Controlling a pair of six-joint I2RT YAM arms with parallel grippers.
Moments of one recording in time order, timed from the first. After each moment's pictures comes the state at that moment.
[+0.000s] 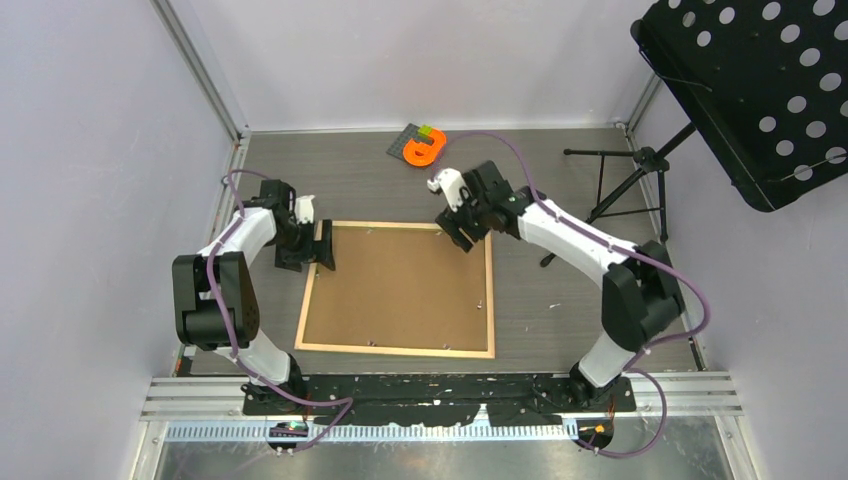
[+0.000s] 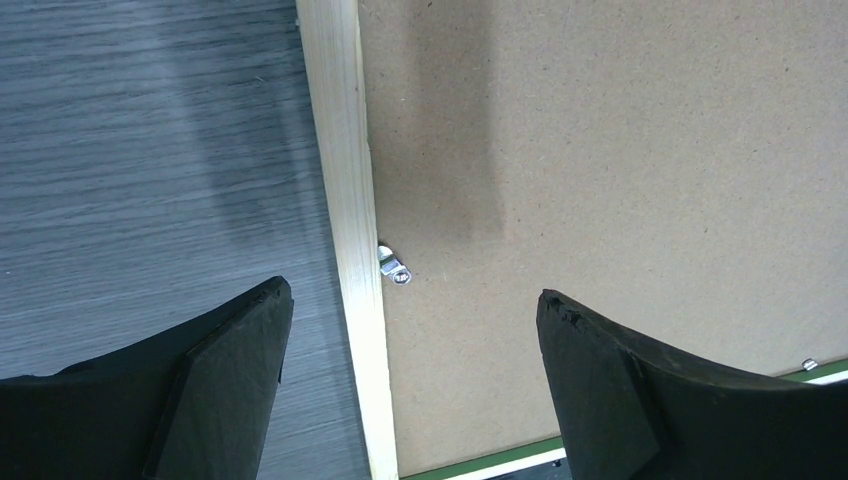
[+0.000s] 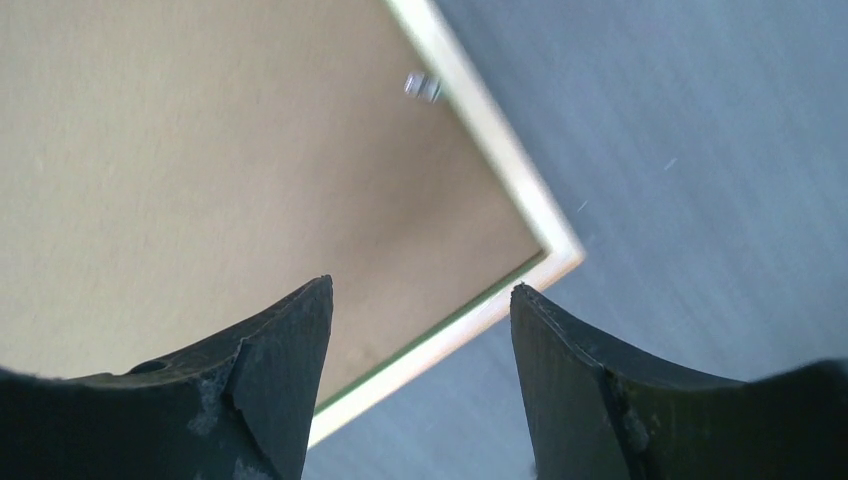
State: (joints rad) left arm 0.06 1.62 1.05 -0.75 0.27 0.05; right arm 0.60 1.70 1.35 -0.52 -0.08 -0.33
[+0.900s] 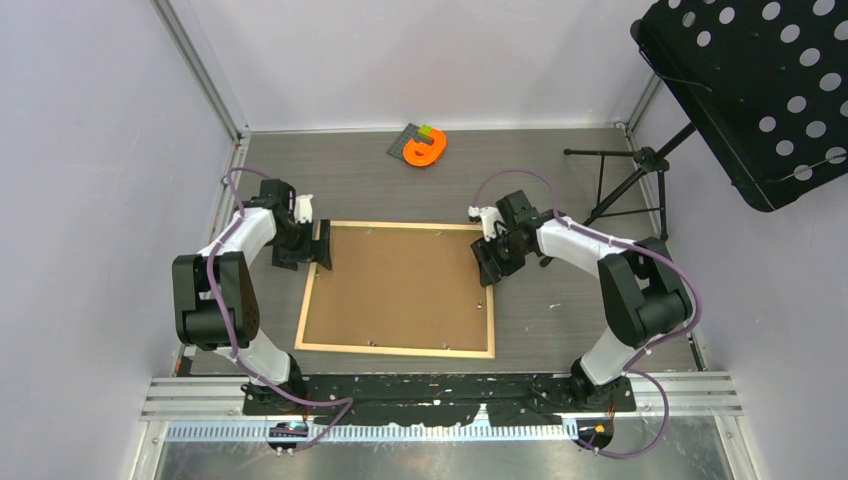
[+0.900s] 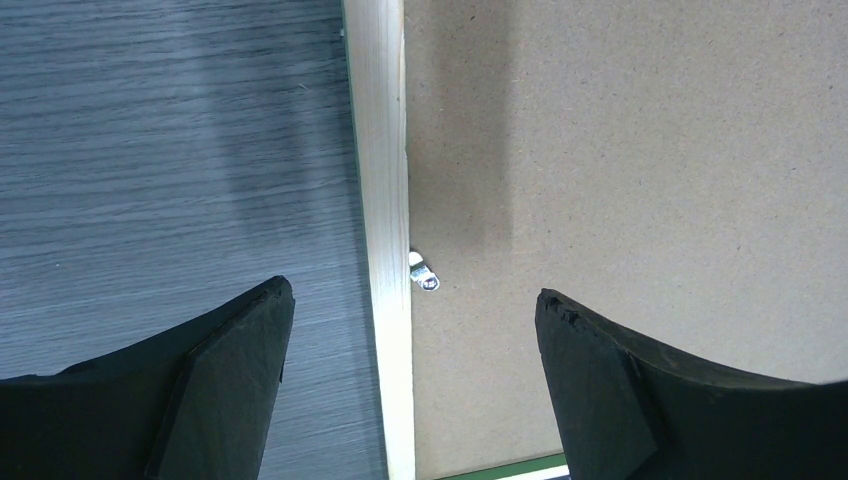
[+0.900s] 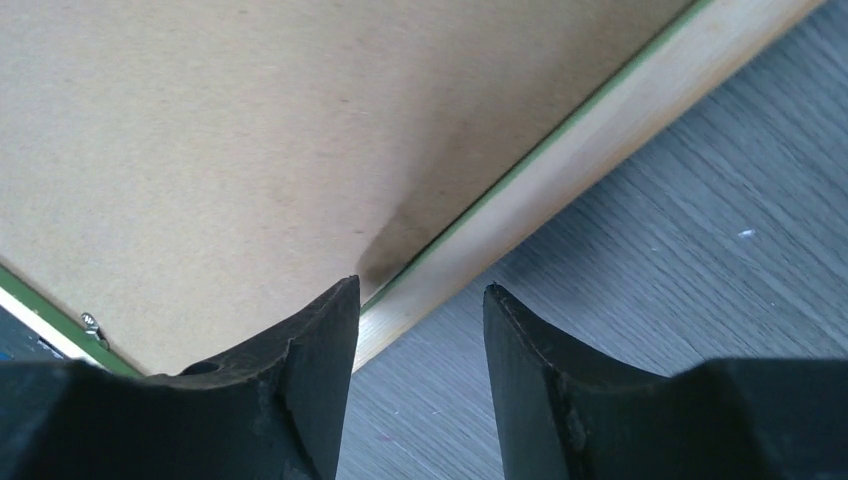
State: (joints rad) left arm 0.06 1.62 1.05 -0.73 0.22 0.06; right arm 0.43 1.63 0.96 -0.52 -0.32 -0.13
